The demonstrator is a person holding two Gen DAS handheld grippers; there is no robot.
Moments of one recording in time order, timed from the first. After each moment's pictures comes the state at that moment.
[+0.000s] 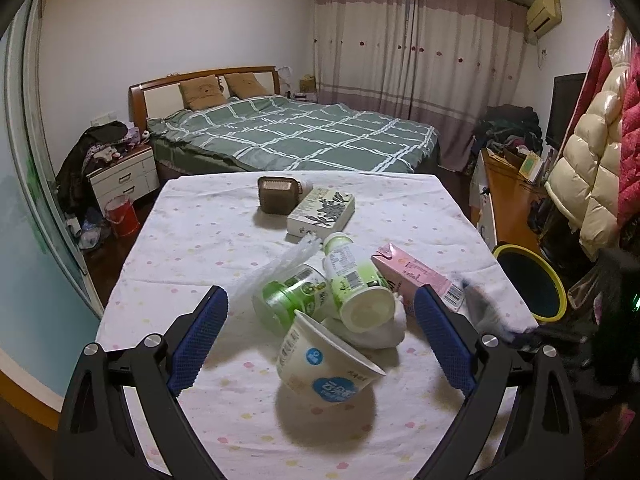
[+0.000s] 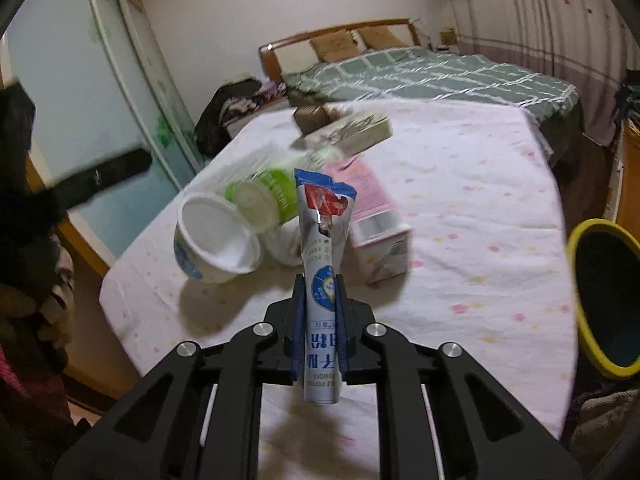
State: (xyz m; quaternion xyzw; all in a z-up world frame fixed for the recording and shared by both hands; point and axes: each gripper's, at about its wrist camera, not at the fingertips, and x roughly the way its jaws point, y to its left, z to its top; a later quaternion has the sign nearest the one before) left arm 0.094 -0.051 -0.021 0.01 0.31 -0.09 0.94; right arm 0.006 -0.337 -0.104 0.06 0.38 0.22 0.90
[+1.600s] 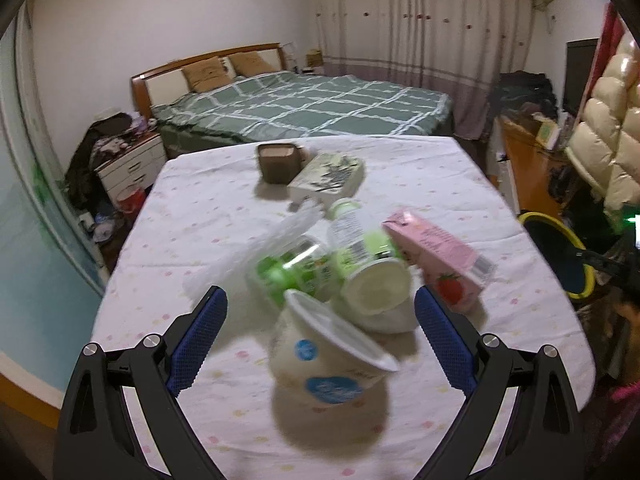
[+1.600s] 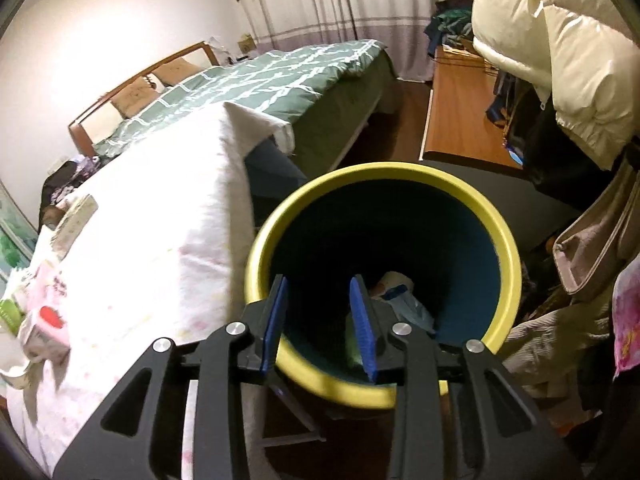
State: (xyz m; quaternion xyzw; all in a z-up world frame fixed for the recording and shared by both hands) left arm 0.125 -0.073 -0.058 0.04 0.36 -0.05 0.93; right arm 0.049 -0.565 -0.163 0.16 0.39 -0.09 0.90
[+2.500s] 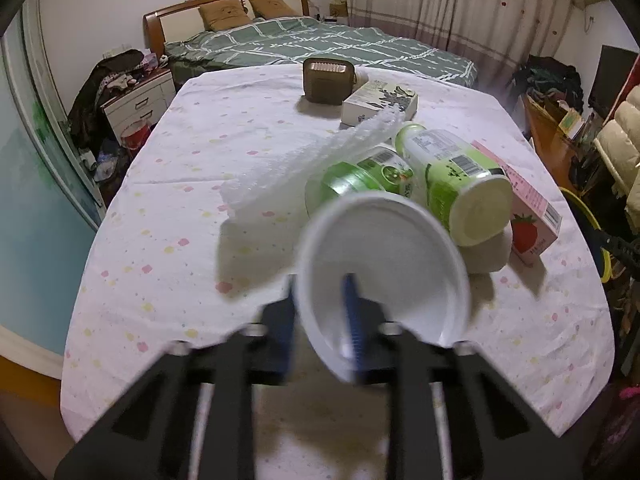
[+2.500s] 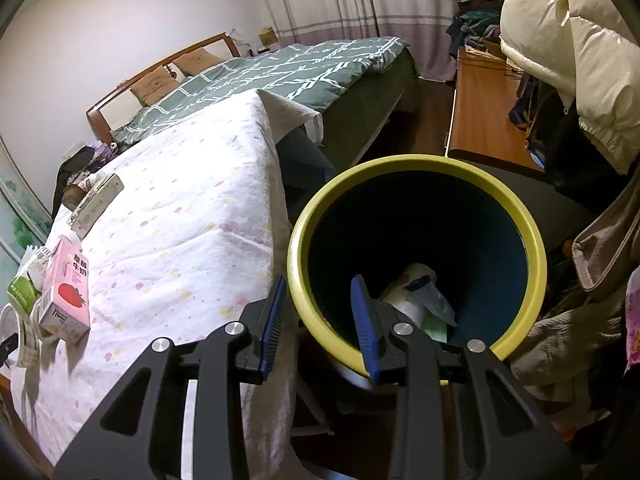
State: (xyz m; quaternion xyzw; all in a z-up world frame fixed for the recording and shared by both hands) left arm 0.144 -0.014 -0.118 0.00 0.45 -0.04 0.89; right arm 0.047 -0.544 -0.165 0.15 0.40 -0.06 0.90
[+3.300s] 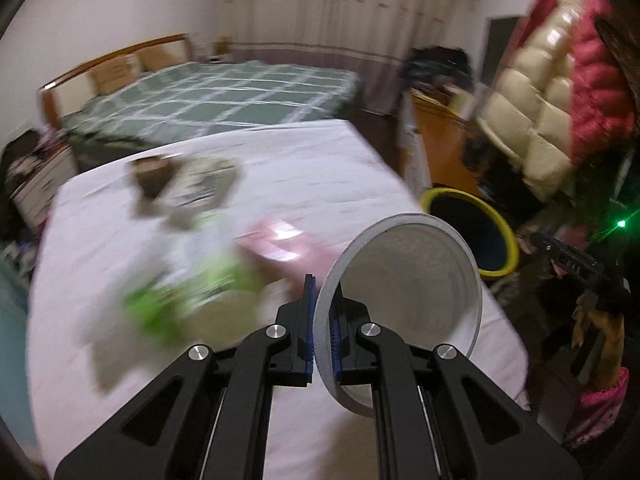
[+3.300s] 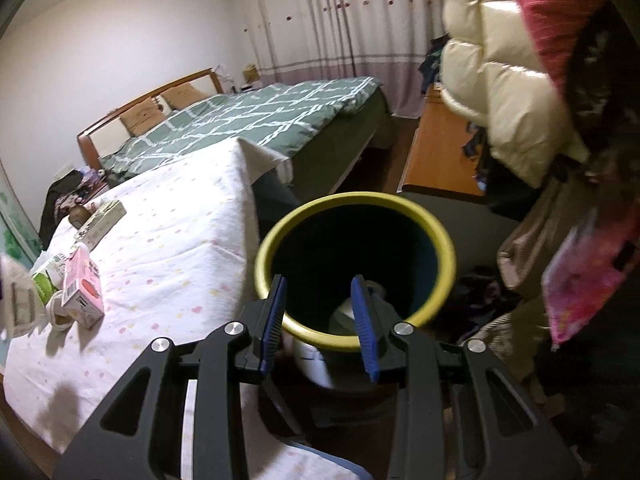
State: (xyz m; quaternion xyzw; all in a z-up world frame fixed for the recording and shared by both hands) left arm 0.143 -0.161 -0.048 0.05 0.39 -0.25 0.88; right arm -0.045 -0.564 -0.117 0.13 0.33 -0.12 0.93
